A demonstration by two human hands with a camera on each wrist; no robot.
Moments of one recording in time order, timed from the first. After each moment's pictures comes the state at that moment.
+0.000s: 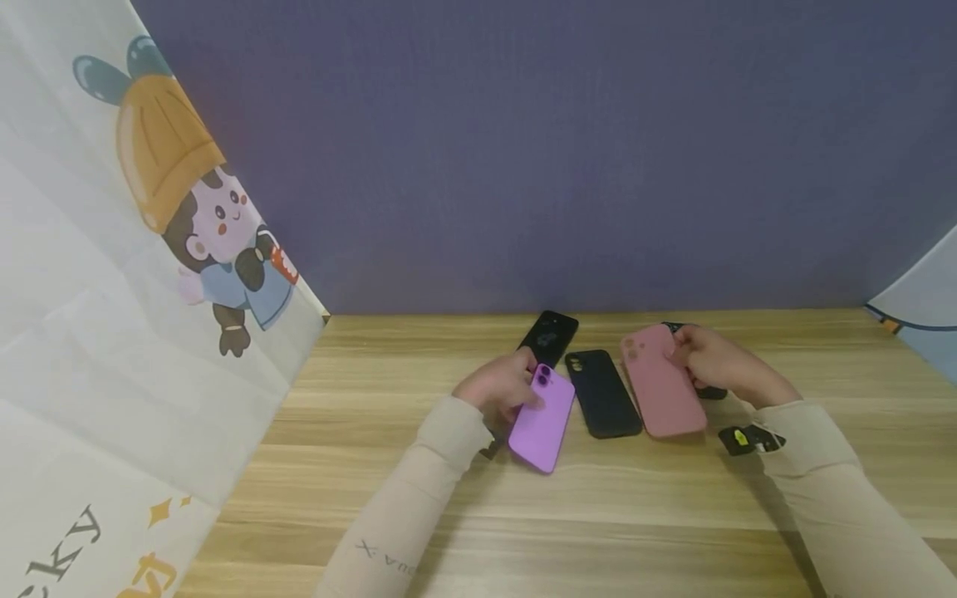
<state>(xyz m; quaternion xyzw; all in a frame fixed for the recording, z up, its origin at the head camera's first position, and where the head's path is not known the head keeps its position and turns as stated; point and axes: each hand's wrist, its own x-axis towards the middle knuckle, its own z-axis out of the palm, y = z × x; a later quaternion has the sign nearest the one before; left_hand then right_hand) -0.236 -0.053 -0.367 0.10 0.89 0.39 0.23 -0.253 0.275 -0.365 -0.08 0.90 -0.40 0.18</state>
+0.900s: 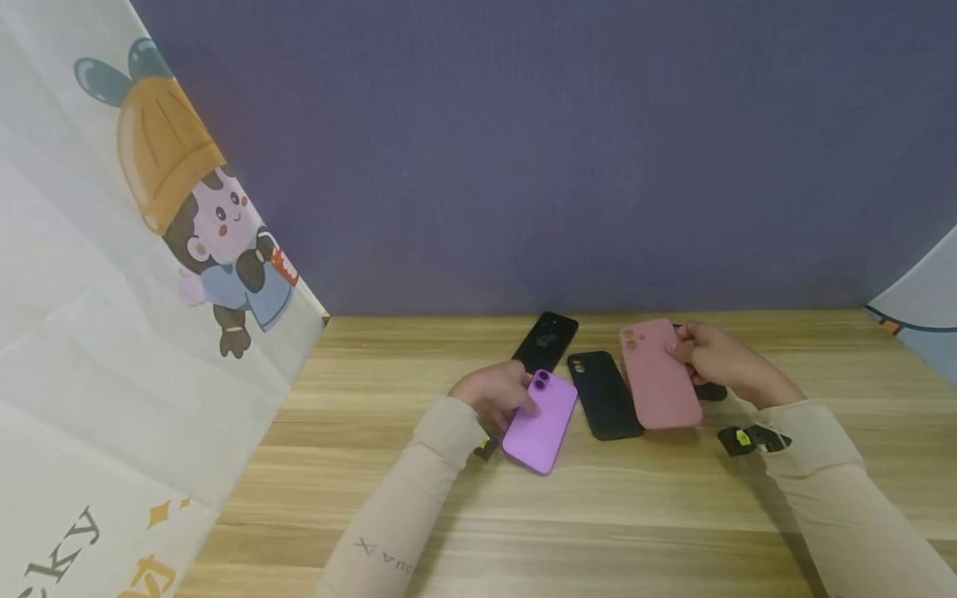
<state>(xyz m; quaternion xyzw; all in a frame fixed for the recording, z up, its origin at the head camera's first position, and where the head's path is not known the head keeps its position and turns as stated) -0.244 -0.062 -0.379 0.08 0.84 0.44 0.32 -0.249 0.273 -0.355 -0.08 0.89 -0.42 0.17</state>
